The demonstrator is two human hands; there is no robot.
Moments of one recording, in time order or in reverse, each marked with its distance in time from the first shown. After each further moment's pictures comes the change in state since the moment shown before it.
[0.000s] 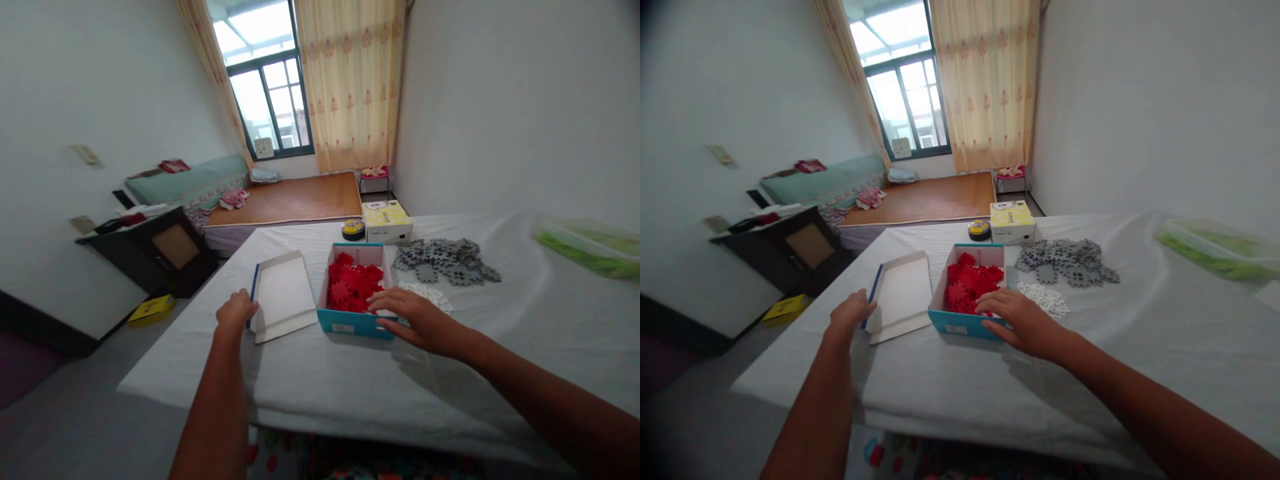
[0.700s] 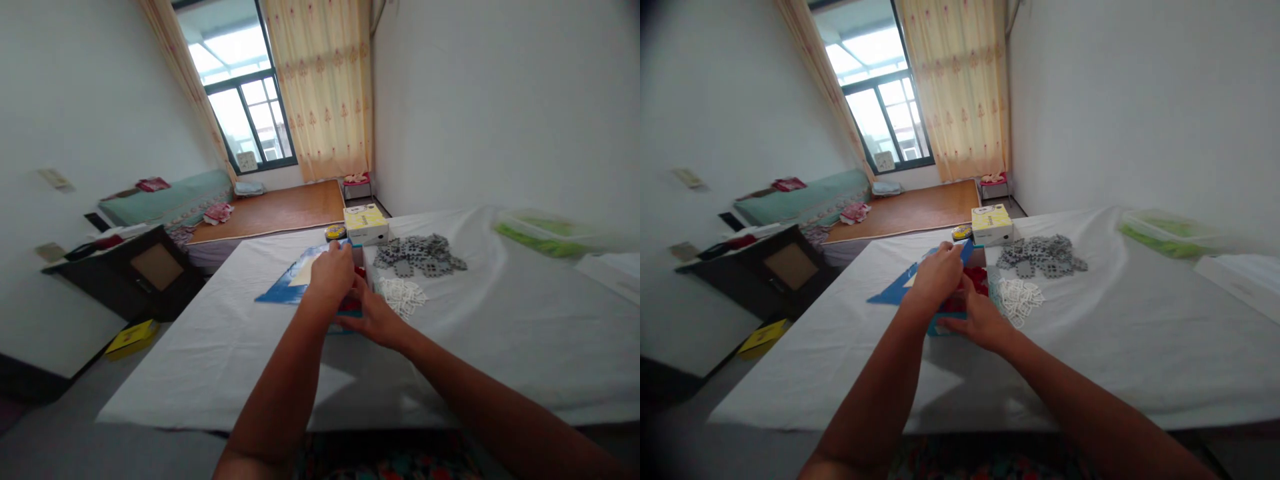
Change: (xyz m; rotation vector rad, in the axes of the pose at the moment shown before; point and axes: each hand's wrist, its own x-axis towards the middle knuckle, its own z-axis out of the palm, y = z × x) left_hand -0.139 0.240 -0.101 -0.254 0.303 0.834; right_hand 0.017 -0.015 0.044 0.406 0.302 0.314
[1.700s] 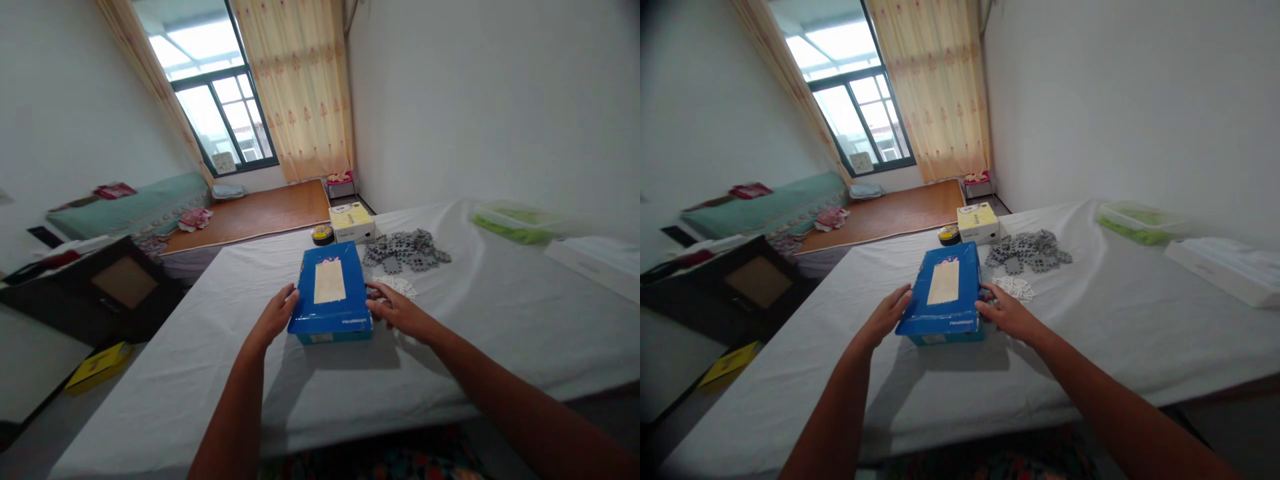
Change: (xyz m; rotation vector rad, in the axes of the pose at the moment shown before) left_hand -0.060 -0.139 0.062 -0.731 -0.115 -0.319; right_hand -0.031 0.029 -0.047 0.124 0.034 0.512
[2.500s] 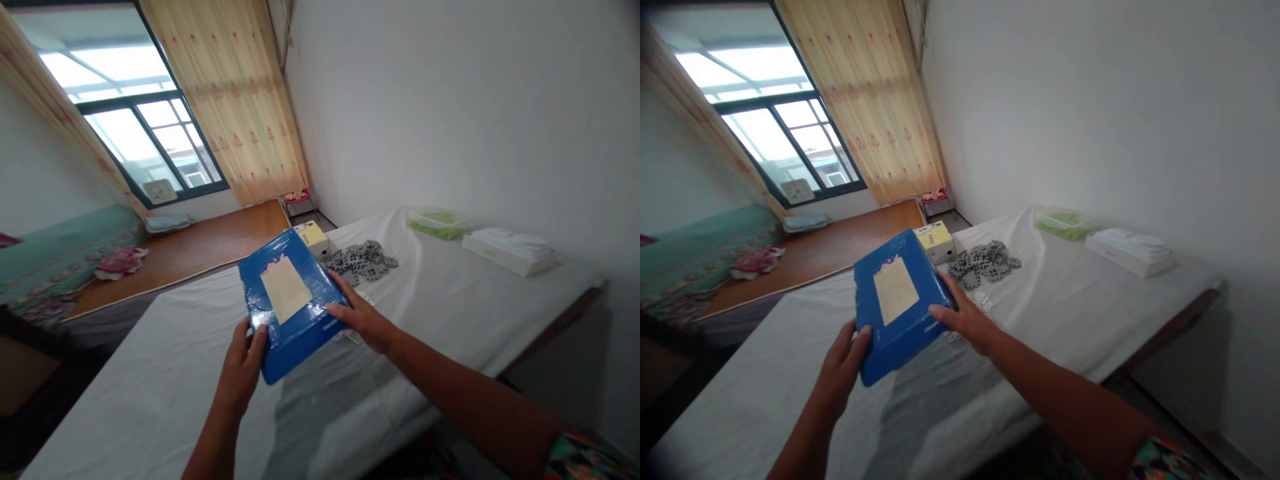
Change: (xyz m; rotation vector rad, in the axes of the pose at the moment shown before) left_hand -0.019 0.069 0.028 -0.297 0.064 -0.015; right_hand -0.005 -0.038 -0.011 0.502 0.139 -0.163
